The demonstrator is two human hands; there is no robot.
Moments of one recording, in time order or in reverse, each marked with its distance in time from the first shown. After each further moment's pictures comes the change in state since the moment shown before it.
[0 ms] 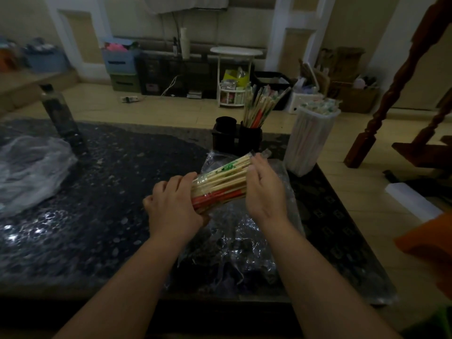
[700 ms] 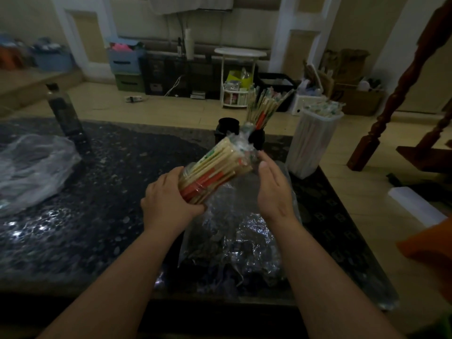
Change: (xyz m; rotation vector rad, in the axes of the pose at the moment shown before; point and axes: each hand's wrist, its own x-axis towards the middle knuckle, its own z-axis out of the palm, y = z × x) left_hand 0.018 -0.012 -0.002 -0.209 -0.024 -0.125; right_hand 0.005 0.006 -0.005 0.362 0.012 0.123
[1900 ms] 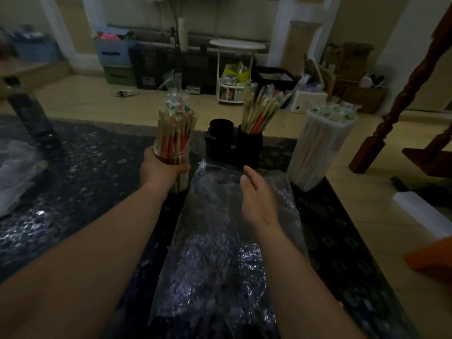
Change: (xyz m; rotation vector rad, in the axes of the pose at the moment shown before) left_hand 0.165 0.001 0.072 -0.580 0.091 -0.339; right_hand 0.076 0.048 0.022 -0.104 -0.071 0.145
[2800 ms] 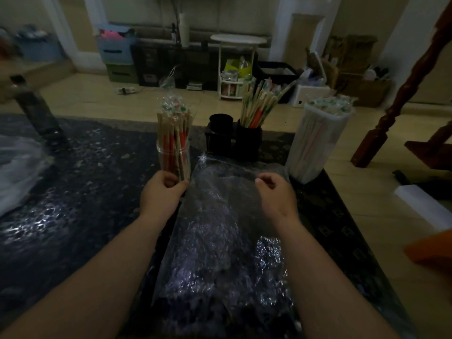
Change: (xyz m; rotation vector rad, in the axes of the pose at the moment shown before) left_hand -0.066 -0.028 -0.014 0.087 -0.093 0.030; right_hand 0.010 0.023 -0.042 -0.226 0.062 -0.013
